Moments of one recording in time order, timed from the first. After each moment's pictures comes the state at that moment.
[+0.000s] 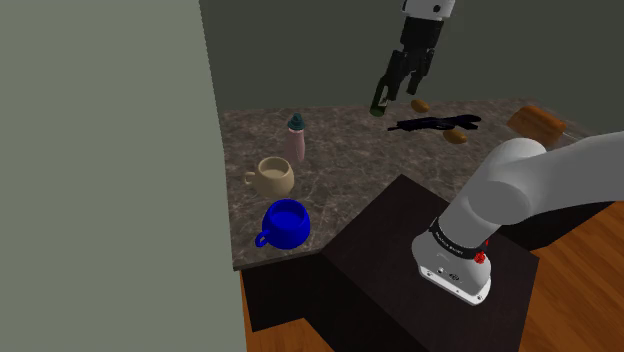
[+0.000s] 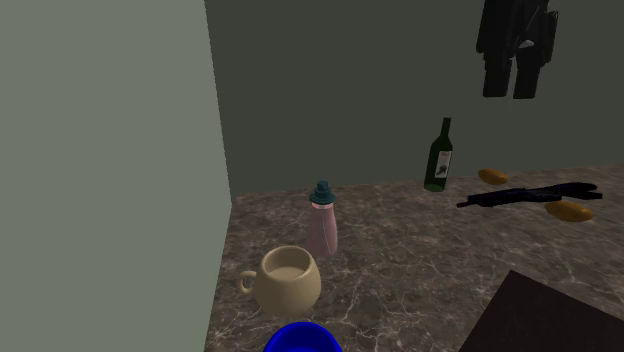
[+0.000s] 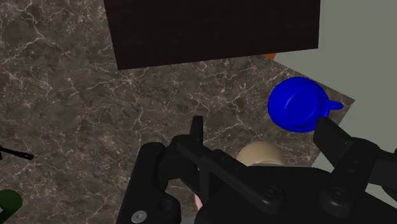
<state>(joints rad) -0.01 -0.77 -0.07 -2.44 0.04 1.55 0.03</state>
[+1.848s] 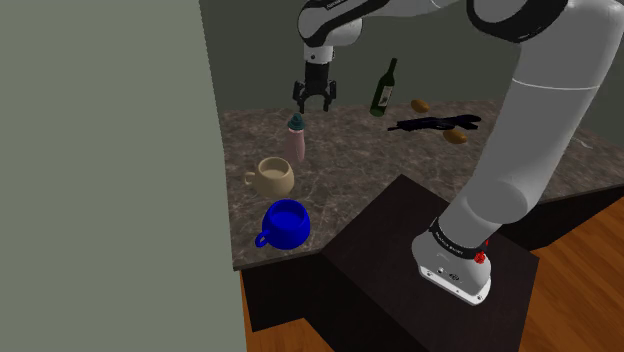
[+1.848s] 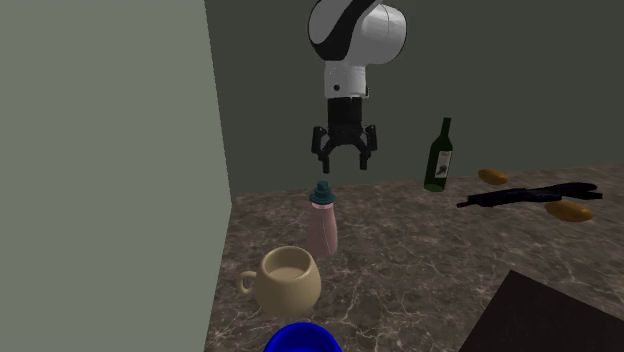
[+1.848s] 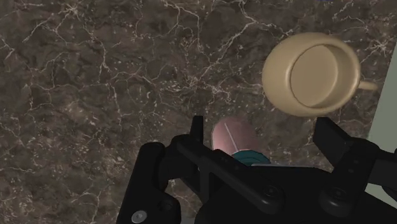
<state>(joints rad) -0.04 0.27 -0.06 -1.88 0.11 1.96 0.25</state>
